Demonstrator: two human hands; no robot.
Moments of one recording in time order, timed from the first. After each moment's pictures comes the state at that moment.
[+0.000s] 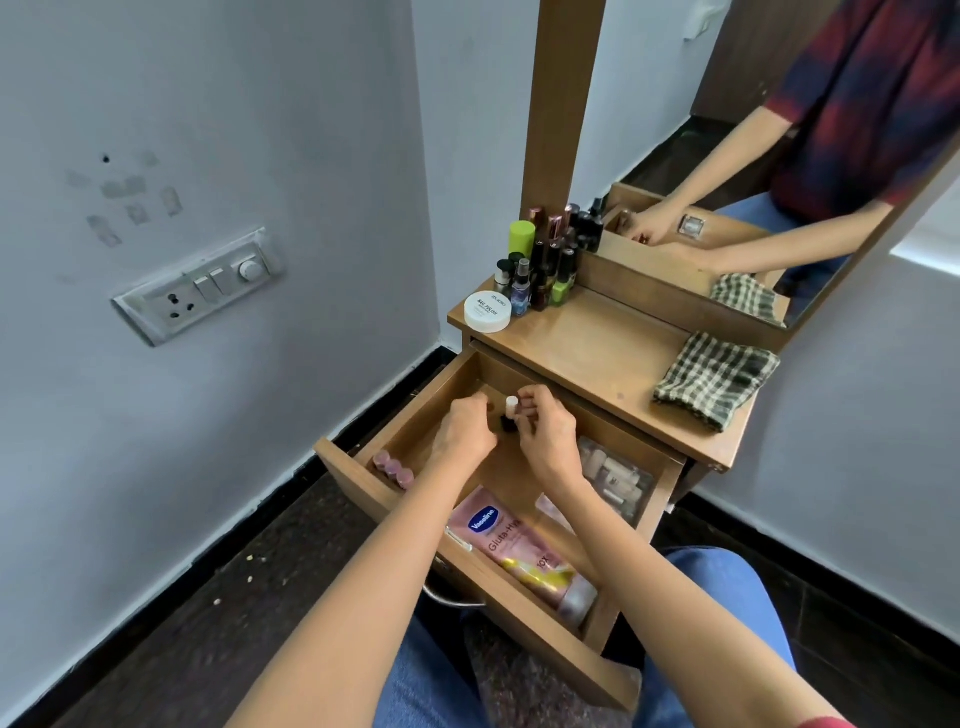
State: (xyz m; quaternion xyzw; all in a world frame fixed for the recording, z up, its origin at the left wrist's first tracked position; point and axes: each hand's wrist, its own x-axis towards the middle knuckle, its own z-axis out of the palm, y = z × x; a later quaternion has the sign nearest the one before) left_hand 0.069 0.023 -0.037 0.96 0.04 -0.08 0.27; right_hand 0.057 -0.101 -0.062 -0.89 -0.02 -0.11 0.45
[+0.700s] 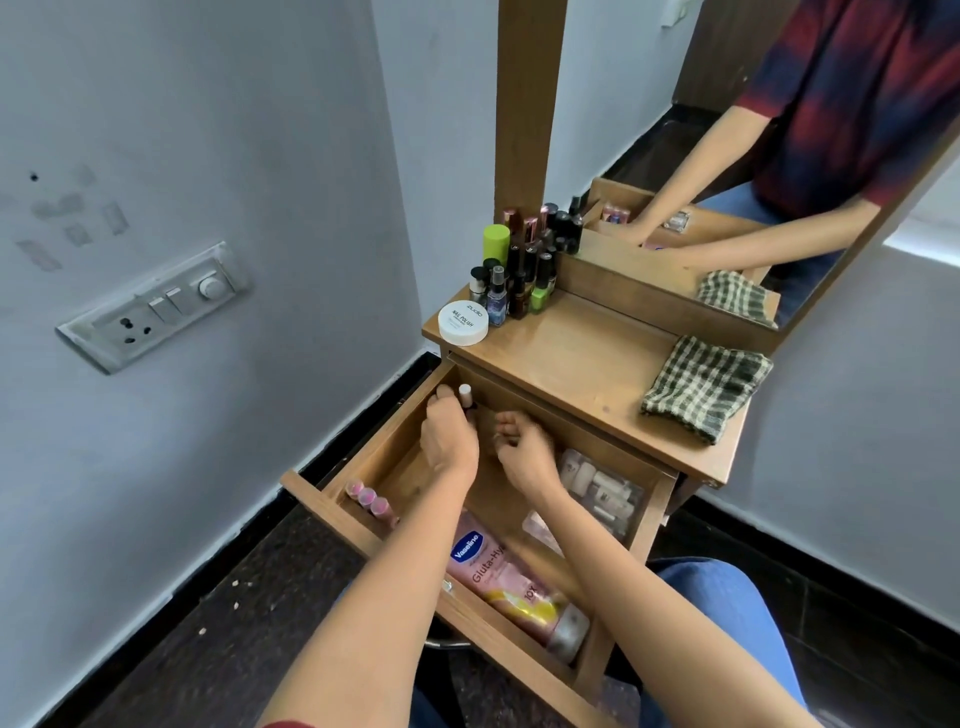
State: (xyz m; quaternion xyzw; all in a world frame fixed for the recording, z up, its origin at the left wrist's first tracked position) left_hand 0.094 0.000 -0.048 0.93 0.19 0.05 0.32; right_hand 0.079 -0.095 -0.078 -0.83 0.11 0.06 0.55
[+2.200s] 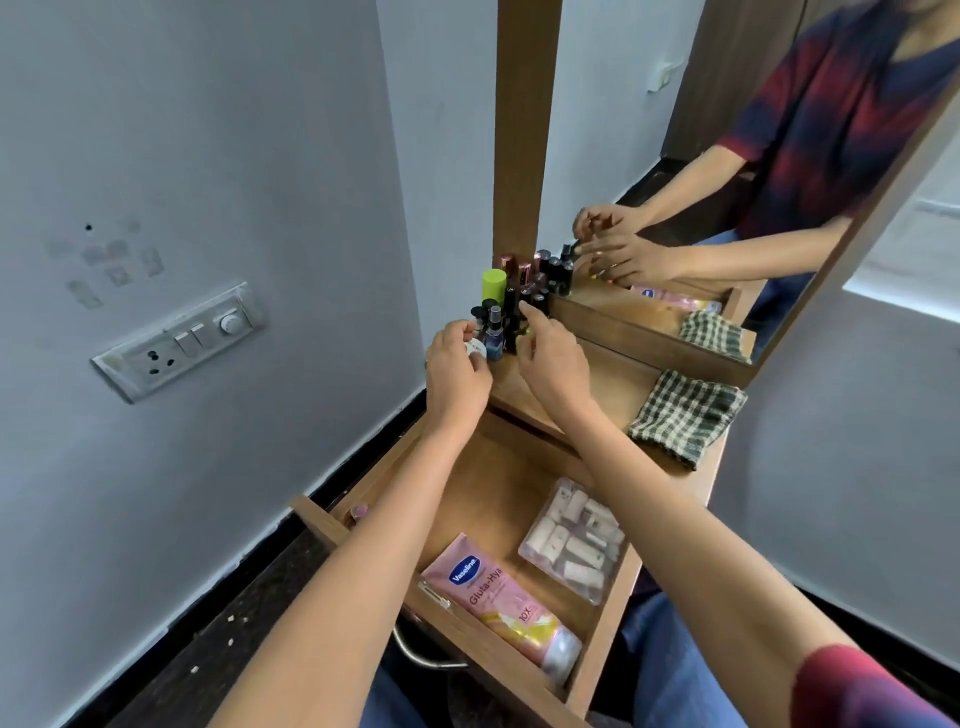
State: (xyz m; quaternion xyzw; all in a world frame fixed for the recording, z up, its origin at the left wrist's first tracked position) left_hand 0.120 -0.003 0.050 0.87 0.03 0.21 0.44; right_hand 0.142 -0.124 0.052 -0.93 -0.03 -0.19 0.30
